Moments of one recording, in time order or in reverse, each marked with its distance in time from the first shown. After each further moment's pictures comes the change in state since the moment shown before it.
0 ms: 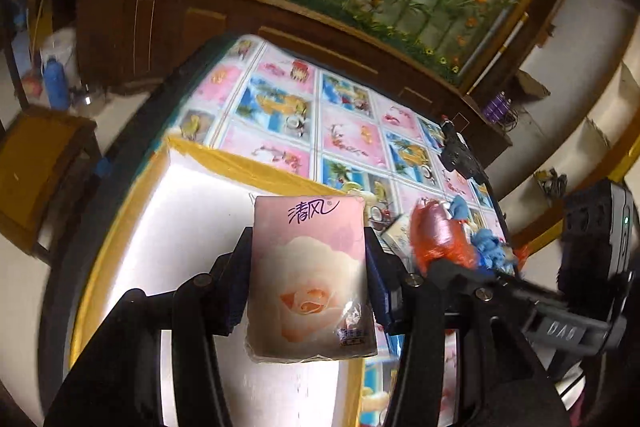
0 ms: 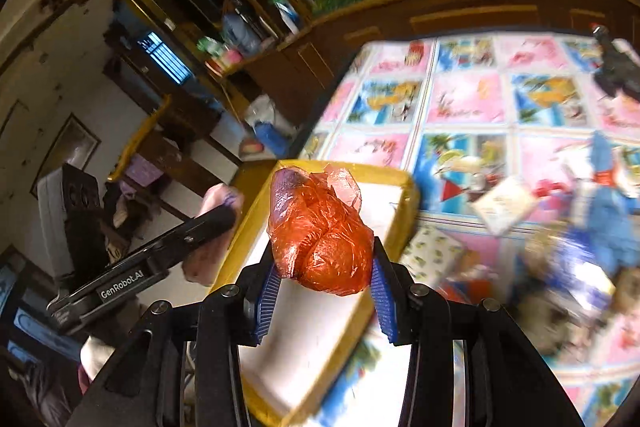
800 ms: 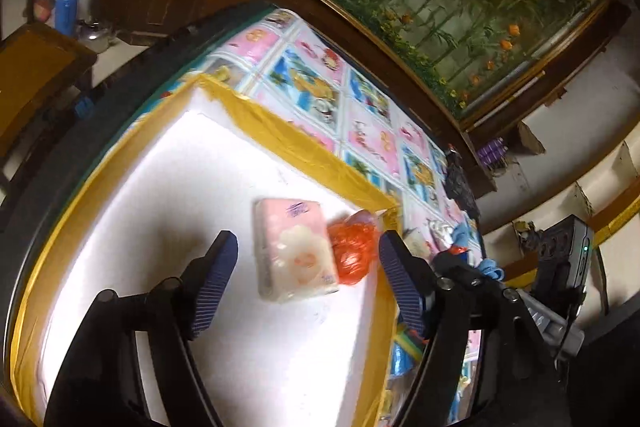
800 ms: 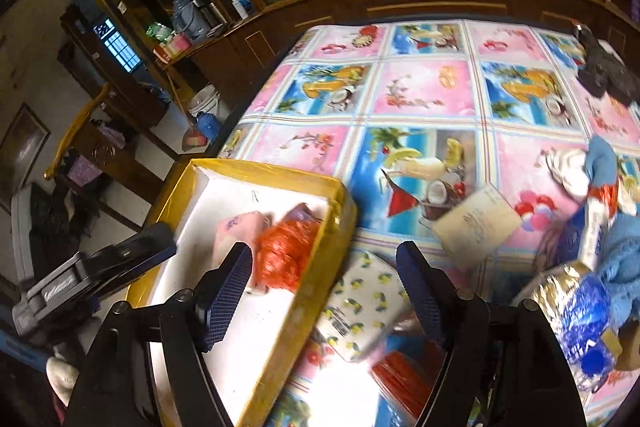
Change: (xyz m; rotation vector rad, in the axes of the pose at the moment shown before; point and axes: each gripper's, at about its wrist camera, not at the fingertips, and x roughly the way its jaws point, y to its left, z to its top) left arm 0.003 0.057 -0.031 -0.230 -0.021 -0.072; right arm 0.065 -0.026 0.000 0.004 -0.006 -0.129
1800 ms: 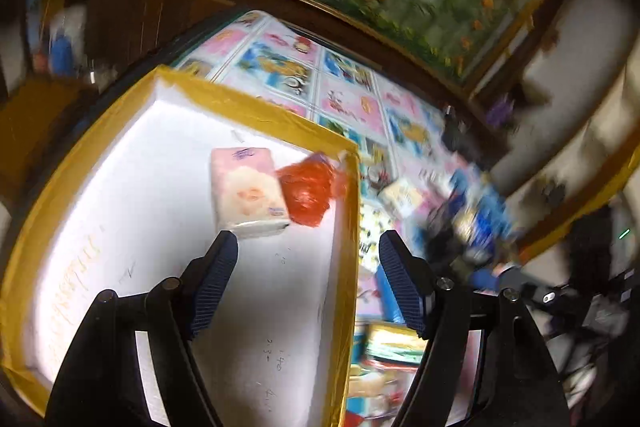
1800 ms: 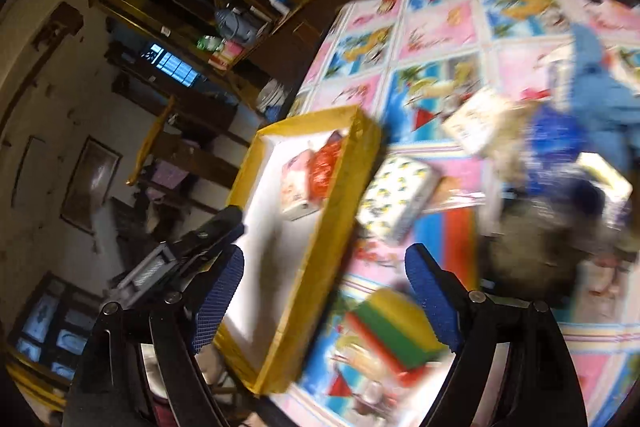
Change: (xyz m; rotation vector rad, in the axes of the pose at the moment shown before) left arm -0.006 -0.079 -0.057 0.280 -0.017 0.148; right arm -0.062 -0.067 -0.057 0.103 -0.008 0.222
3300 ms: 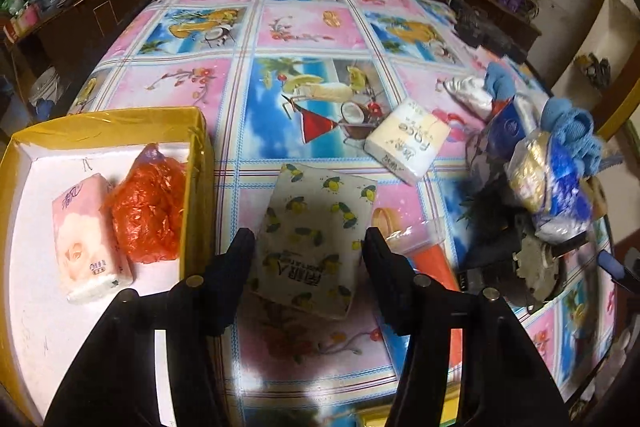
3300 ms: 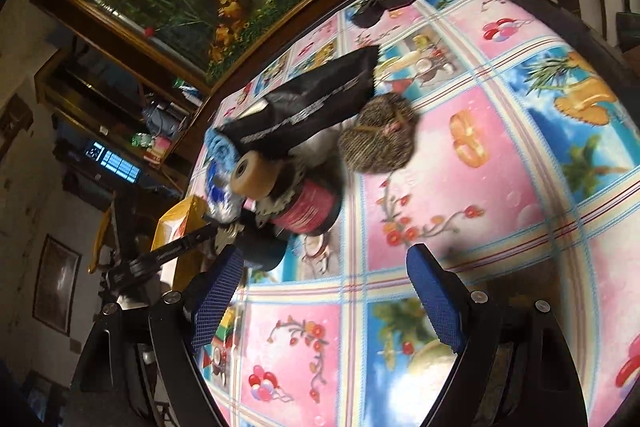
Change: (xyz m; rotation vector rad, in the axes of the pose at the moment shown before) left arm 0.116 -0.077 0.008 0.230 0.206 0.115; right arm -0.149 -0.169 -0.056 0.251 -0.202 -0.149
